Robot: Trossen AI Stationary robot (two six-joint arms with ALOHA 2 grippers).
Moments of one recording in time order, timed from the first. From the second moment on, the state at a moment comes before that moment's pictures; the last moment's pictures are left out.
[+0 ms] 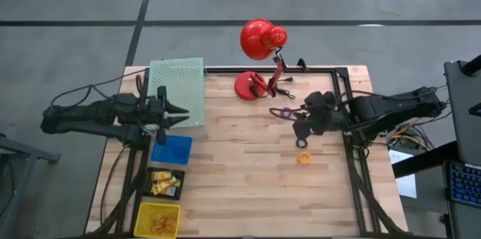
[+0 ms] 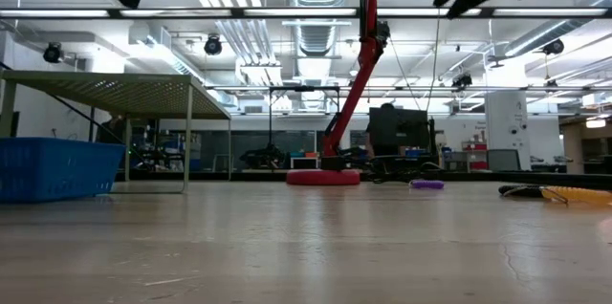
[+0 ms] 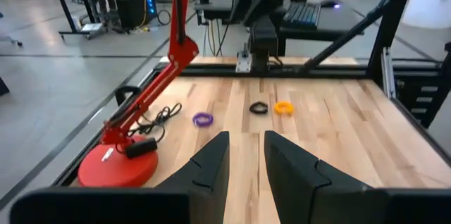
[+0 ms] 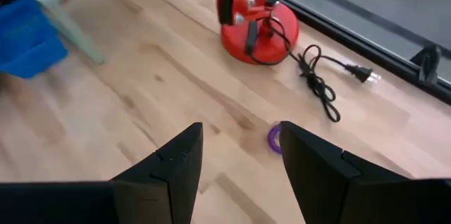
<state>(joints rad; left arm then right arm) -0.03 0.51 0.64 -0.35 -0.14 0.02 0.24 1.14 1.16 -1.03 0.65 0.91</state>
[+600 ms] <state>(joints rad) -0.03 0.51 0.48 -0.24 -0.18 0.02 0.14 1.23 1.27 -1.05 0.55 0.78</state>
